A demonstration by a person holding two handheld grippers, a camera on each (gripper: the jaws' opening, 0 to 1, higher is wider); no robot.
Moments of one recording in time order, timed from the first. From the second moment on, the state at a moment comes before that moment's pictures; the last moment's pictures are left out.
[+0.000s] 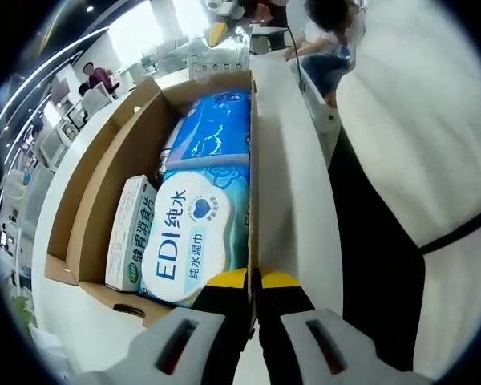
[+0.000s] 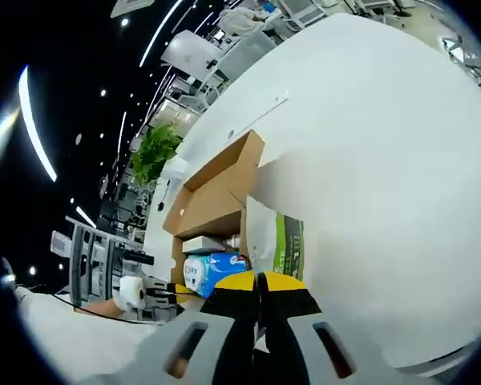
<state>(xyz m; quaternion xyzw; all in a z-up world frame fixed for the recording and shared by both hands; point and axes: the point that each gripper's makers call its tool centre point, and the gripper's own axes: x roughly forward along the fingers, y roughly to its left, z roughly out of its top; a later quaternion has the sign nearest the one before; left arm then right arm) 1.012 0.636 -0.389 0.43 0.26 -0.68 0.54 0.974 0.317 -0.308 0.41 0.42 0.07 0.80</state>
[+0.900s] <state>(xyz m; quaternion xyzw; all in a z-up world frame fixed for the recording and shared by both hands) 1.012 0.636 -0.391 0.43 0.26 -0.67 0.54 0.956 0.277 -0.367 0.28 0.52 0.01 0.81</state>
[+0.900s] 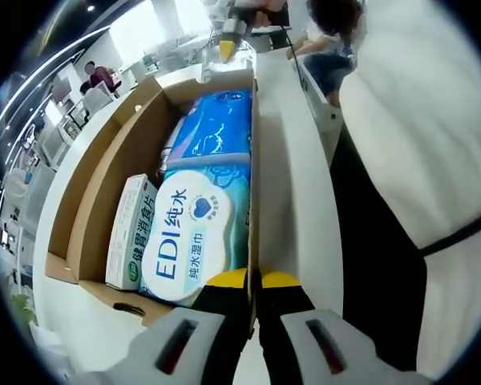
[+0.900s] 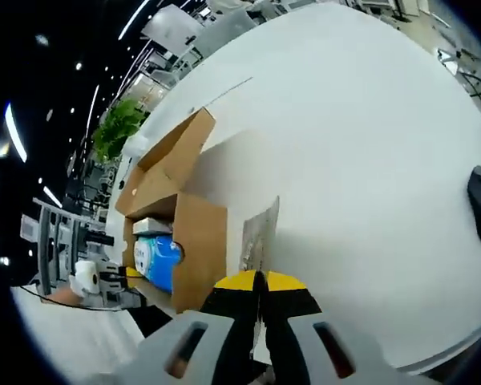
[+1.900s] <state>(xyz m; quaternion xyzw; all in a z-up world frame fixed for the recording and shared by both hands) 1.012 0.636 -0.392 0.44 0.27 -0.67 0.53 0.961 0.262 -0.411 0.10 0.56 0.00 0.82</state>
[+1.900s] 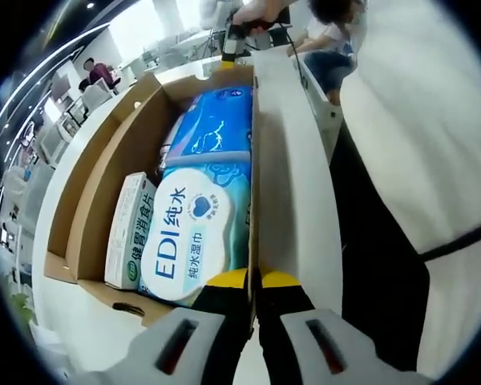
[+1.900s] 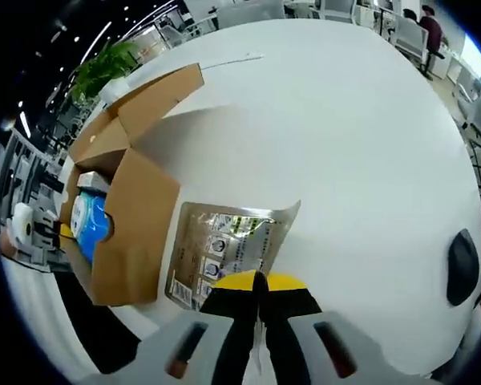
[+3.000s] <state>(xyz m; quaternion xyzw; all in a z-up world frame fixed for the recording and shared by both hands) 1.012 0.637 -0.392 0.44 0.27 -0.67 0.52 0.956 0.232 -0.412 0.02 0.55 -0.05 0.83</state>
